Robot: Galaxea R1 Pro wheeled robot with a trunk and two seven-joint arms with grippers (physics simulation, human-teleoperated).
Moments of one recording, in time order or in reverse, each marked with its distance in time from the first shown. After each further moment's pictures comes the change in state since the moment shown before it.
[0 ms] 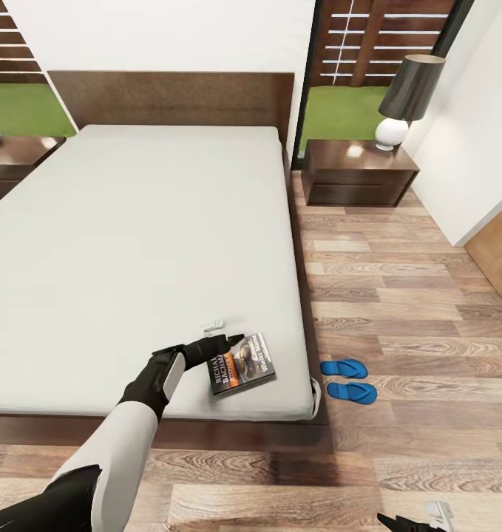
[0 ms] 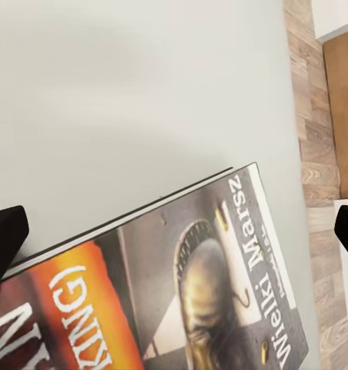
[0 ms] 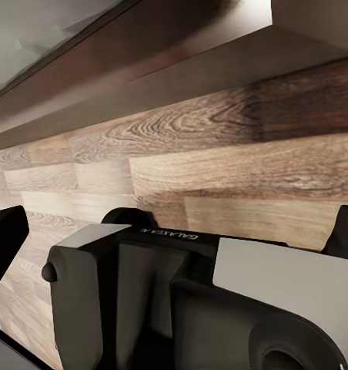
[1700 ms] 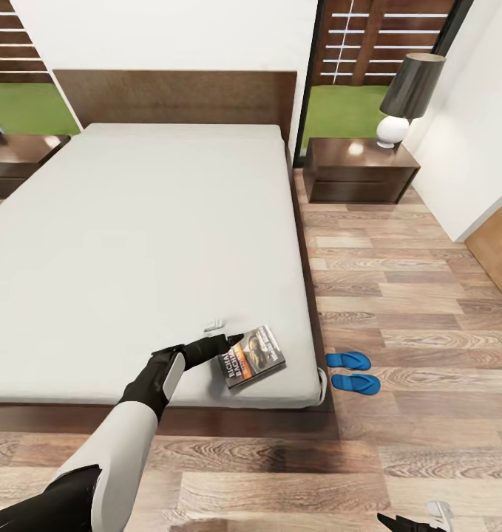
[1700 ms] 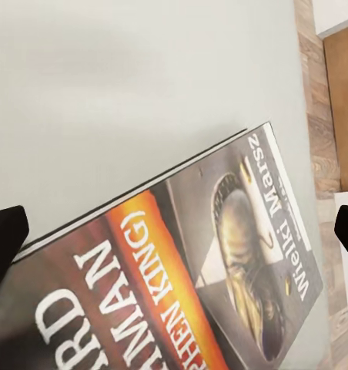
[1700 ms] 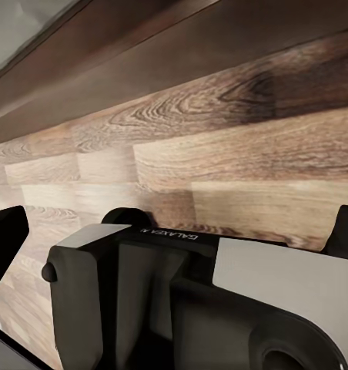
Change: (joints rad) left arm 0.000 0.000 0.003 0.000 0.001 0.000 -0.001; right arm 0.000 0.000 0.000 0.000 0.000 0.000 0.000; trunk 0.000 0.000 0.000
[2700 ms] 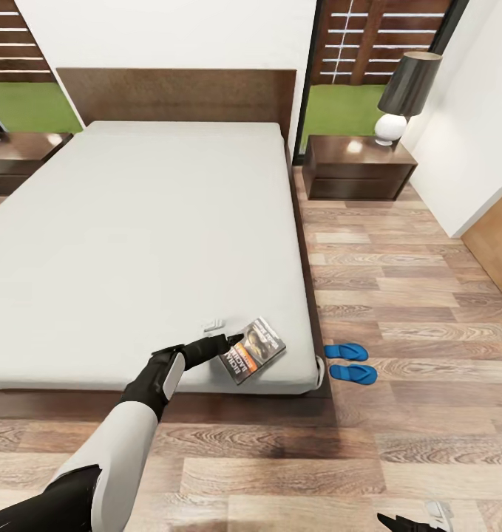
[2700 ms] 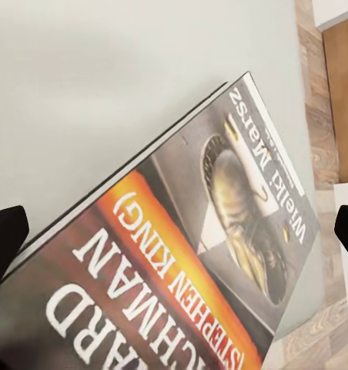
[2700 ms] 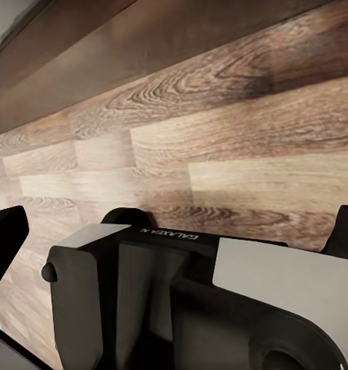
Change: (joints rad) left arm 0.000 0.000 0.000 0.000 0.000 0.000 0.001; right arm 0.000 0.000 0.000 0.000 0.000 0.000 0.000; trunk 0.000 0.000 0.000
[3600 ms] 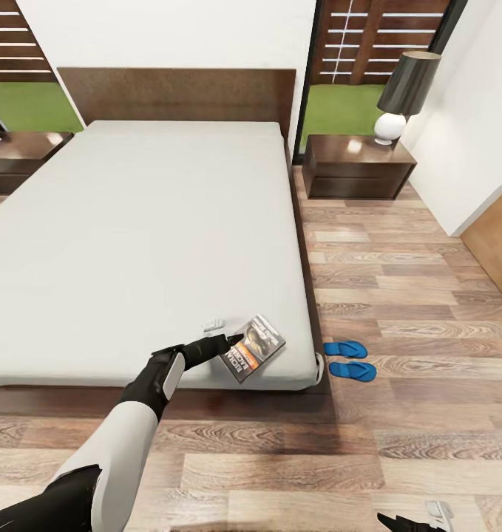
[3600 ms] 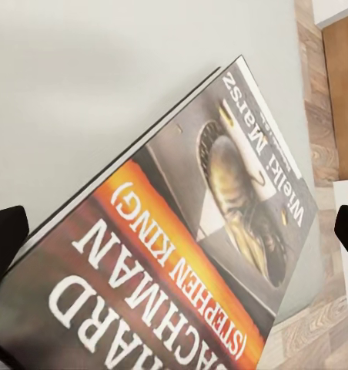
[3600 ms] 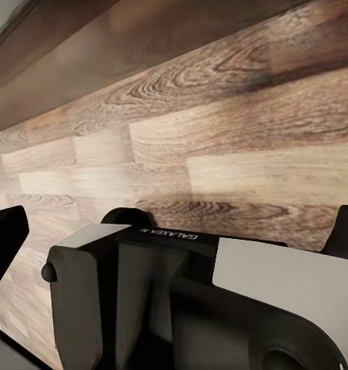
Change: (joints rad) left arm 0.000 0.000 0.000 0.000 0.000 0.000 0.000; right arm 0.000 0.000 0.000 0.000 0.000 0.000 -0.001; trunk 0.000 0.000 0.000
